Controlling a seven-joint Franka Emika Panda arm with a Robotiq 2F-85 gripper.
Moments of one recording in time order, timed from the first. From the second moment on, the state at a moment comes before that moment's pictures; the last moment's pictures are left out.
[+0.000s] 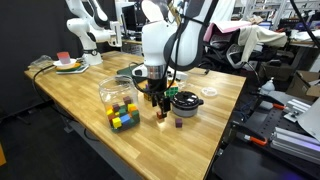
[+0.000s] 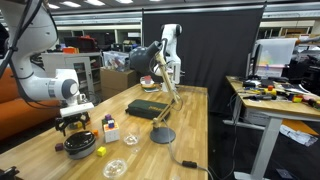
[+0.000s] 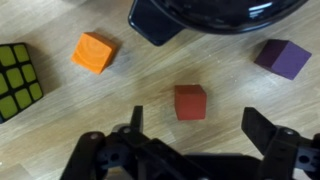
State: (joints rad) arm 0.15 0.64 0.29 -2.21 -0.40 2.78 -0.61
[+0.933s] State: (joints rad) arm 0.11 0.67 0.30 -2.20 -0.36 2.76 -0.70
